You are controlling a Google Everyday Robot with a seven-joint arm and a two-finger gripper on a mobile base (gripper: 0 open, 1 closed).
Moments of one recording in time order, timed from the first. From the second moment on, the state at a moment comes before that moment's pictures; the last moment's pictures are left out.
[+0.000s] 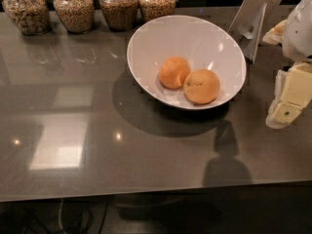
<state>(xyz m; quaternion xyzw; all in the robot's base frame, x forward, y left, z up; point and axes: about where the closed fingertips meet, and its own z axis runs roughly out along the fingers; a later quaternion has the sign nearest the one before) 0.438 -0.217 0.976 -0.60 0.78 -0.03 0.16</state>
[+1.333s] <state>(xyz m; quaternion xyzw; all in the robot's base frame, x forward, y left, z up) 0.529 -0.146 0.986 -0.58 0.76 0.05 0.28</state>
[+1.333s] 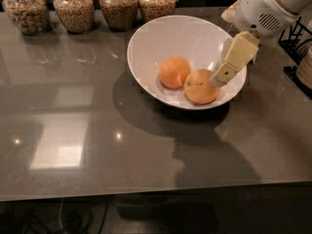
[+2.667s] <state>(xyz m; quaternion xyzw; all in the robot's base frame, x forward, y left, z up) 0.570 -0.125 0.909 -0.48 0.85 0.05 0.23</state>
